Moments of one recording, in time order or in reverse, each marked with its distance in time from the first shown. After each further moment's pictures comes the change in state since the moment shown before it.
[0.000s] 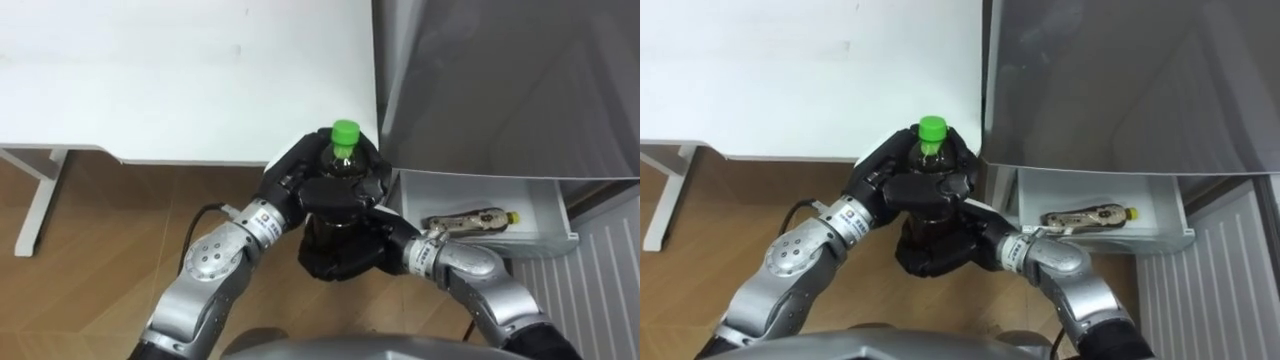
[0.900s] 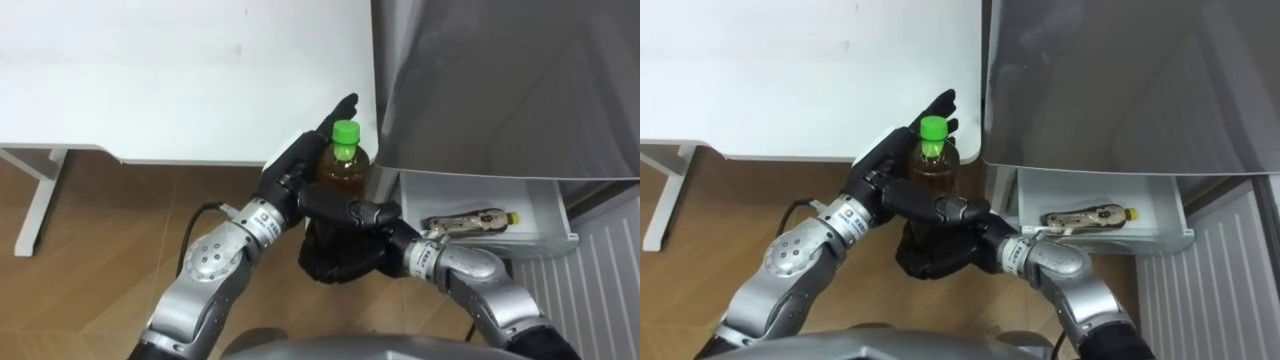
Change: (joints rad) left arm 0.000 0.002 -0.003 0.000 0.000 -0.011 0.015; right arm 0.008 0.001 0.003 0.002 0.003 0.001 -0.002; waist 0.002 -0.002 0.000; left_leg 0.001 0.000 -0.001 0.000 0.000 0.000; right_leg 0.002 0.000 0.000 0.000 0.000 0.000
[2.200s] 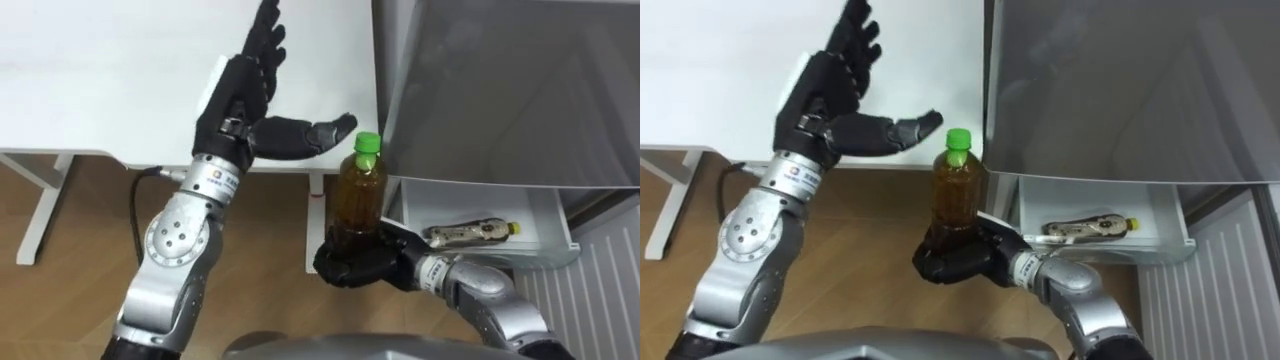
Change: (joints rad) left arm -0.006 0.002 0.197 -0.207 0.096 -0.124 0.253; right arm 0.044 -0.003 -0.071 0.062 0.037 -0.001 -0.052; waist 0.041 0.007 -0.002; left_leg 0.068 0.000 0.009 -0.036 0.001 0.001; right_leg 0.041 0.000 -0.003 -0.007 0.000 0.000
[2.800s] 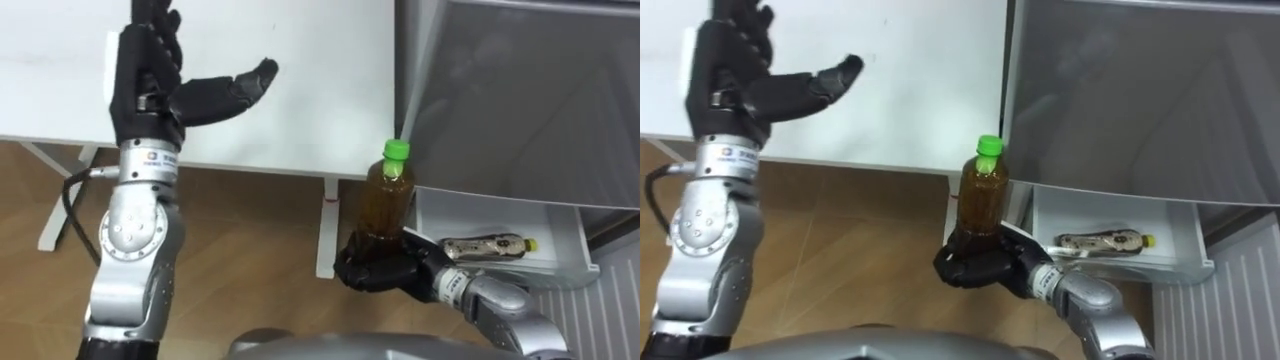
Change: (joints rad) left arm 0.021 -0.003 0.216 0.009 0.021 -0.048 0.232; right arm 0.072 -0.022 -0.061 0.009 -0.001 -0.003 -0.011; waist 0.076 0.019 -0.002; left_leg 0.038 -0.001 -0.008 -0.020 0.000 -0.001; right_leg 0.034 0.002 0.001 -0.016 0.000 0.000
